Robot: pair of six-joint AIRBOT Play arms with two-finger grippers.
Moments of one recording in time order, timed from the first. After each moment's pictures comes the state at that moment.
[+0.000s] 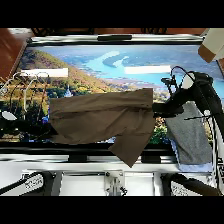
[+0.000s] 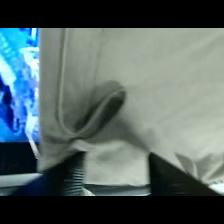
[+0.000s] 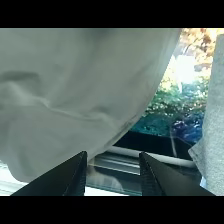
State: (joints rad) left arm 0.37 -1.24 0.67 1.12 -1.17 -1.26; right arm 0.08 -1.34 1.24 -1.37 1.54 1.54
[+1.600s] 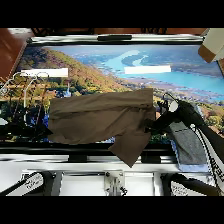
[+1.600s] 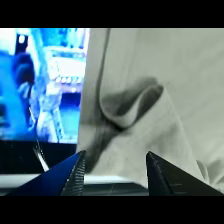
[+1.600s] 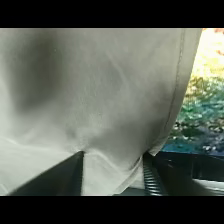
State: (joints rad) left arm 0.49 -1.17 0.63 1.08 -1.16 -1.16; right arm 0.08 -1.37 0.84 -1.23 1.21 1.66
